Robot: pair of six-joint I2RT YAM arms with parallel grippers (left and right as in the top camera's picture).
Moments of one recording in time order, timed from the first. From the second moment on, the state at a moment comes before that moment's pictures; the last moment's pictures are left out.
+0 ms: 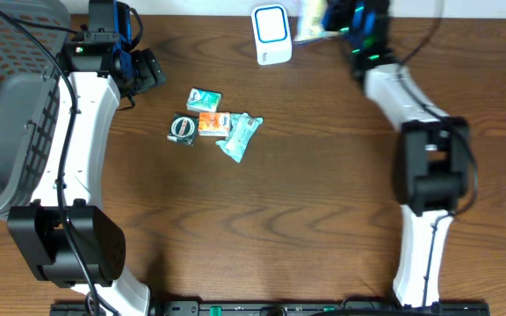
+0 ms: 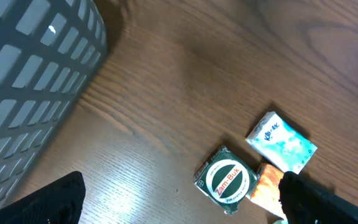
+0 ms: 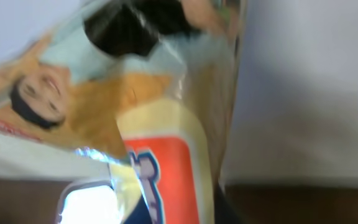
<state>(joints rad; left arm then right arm) 0.00 1.81 1.72 -1.02 -0.17 -0.43 0.09 2.29 1.82 0.21 -0.16 0.30</state>
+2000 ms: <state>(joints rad) 0.00 1.81 1.72 -1.02 -0.17 -0.43 0.54 2.16 1.74 -0.75 -0.37 0.47</state>
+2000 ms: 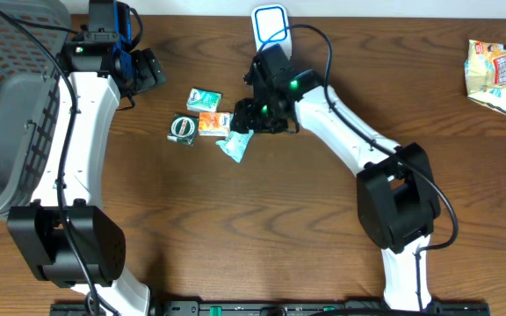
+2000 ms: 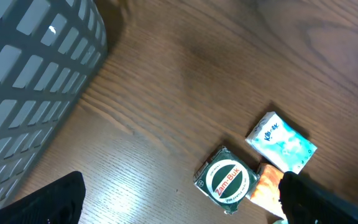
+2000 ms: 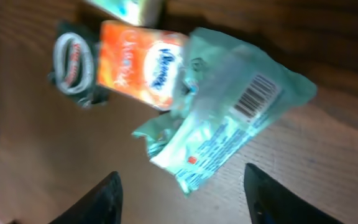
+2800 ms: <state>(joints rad) 0.00 1.81 1.72 -1.02 -0.17 -0.43 0.48 2.13 1.62 -0.84 0.09 0.44</state>
